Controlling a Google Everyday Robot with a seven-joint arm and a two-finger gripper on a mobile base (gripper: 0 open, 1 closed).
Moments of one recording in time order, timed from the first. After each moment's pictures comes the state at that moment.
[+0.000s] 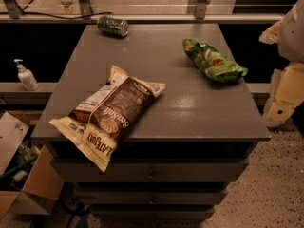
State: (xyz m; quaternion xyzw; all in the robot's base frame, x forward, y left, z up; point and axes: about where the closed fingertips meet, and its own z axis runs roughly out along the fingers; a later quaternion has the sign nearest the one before) arm 0.438 -0.217 0.977 -0.60 0.78 -0.03 0.16
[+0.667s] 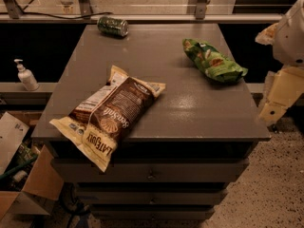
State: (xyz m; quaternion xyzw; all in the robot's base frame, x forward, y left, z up) arm 0.447 -0.213 0.969 -0.60 0.78 -0.03 0.18
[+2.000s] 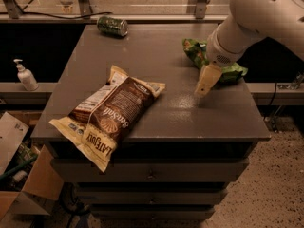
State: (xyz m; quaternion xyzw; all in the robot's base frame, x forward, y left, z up) arm 0.638 -0.167 0.863 -0.58 0.77 -0.06 0.25
